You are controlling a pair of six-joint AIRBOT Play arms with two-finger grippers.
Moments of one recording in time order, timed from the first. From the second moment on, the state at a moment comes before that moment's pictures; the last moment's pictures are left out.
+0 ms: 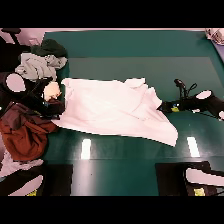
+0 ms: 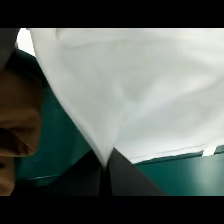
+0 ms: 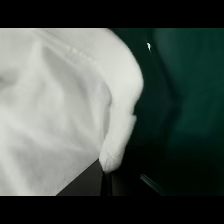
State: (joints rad) left arm -0.17 -1.06 1.07 1.38 -1.49 -1.73; right arm -0.17 -1.36 0.80 -0.87 0.94 0.94
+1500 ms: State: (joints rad) left arm -0.17 -0.89 1.22 1.37 -1.32 -1.91; right arm -0.37 -0.88 1.01 -0.79 1.13 1.17
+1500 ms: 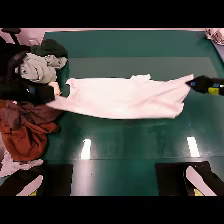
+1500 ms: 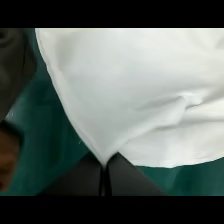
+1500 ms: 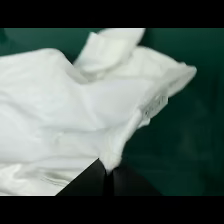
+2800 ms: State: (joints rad) left arm -0.17 -1.42 1.53 1.41 -1.17 -2.08; right arm -0.26 -1.41 1.47 -1.18 1.09 1.90
